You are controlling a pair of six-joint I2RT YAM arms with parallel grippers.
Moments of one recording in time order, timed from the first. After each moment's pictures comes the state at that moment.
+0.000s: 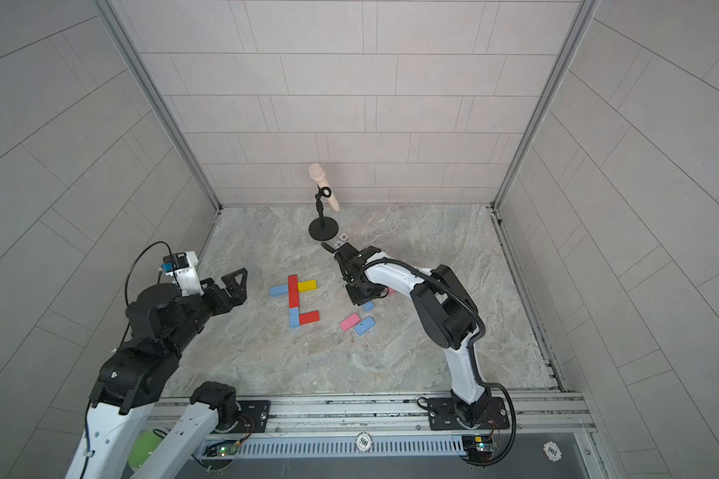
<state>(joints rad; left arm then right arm) -0.21 0.54 0.90 -0.72 -0.08 -0.43 0.68 2.02 1.55 -0.93 0.07 0.32</state>
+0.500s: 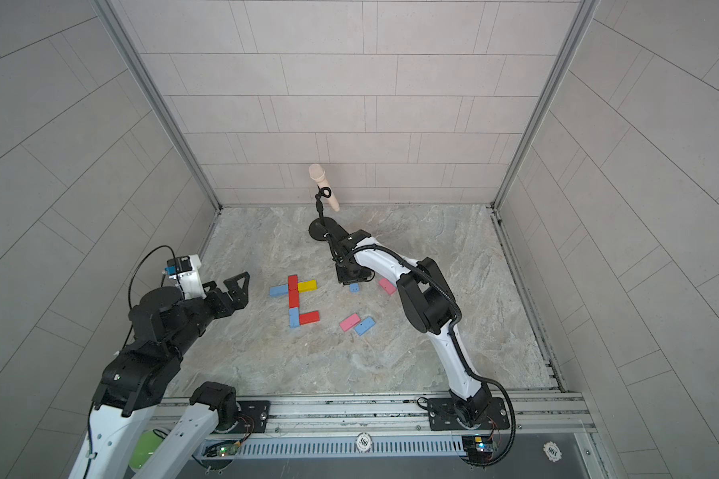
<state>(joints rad) -0.21 0.51 0.86 -0.72 -0.05 -0.43 0.63 2.26 1.91 -1.01 0.05 0.48</state>
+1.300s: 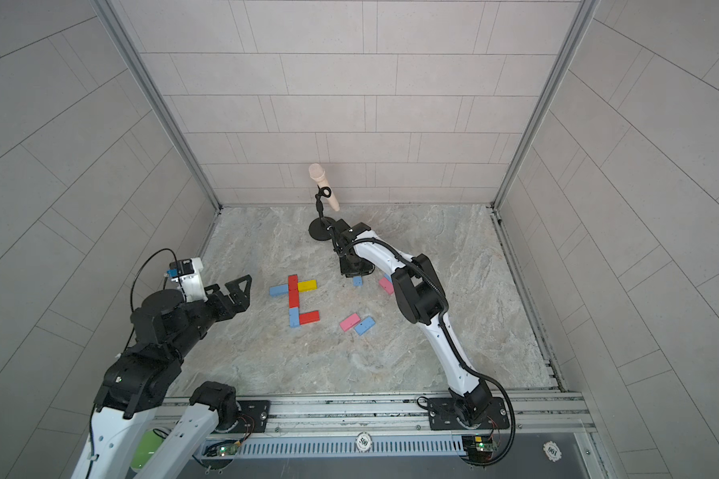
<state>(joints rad) -0.21 0.50 0.84 -0.72 -0.03 -0.45 0.59 2.41 2.12 -1.11 0.08 0.51</state>
